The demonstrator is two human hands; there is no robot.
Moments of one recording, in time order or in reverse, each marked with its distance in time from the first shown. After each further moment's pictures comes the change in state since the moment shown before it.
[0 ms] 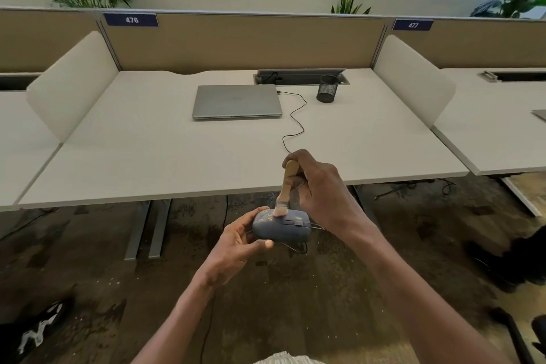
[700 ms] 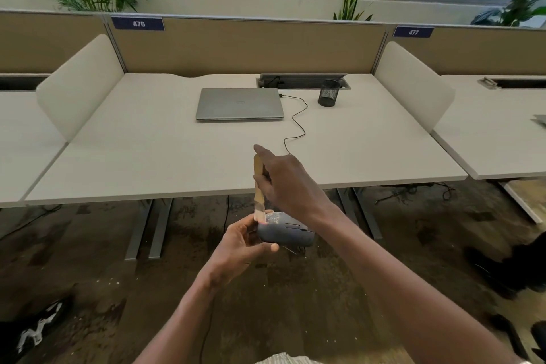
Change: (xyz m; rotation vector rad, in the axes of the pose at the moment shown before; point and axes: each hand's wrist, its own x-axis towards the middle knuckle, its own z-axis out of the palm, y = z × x) left_hand -0.013 0.006 0.009 0.186 0.026 0.049; right_hand 0.031 -0.033 0.029 -0.073 -0.060 -0.104
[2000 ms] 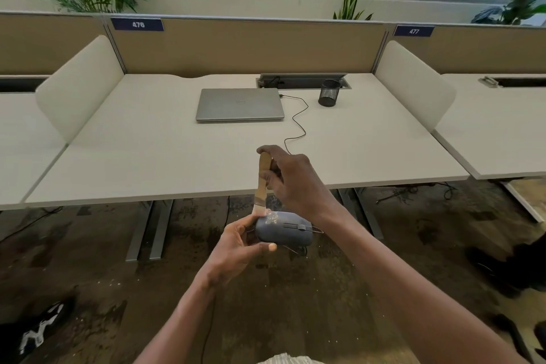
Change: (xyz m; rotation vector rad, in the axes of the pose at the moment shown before) left_hand 0.004 0.000 -0.006 -0.095 0.008 -0.004; right_hand -0.001 0.015 -0.002 0.134 0.037 0.070
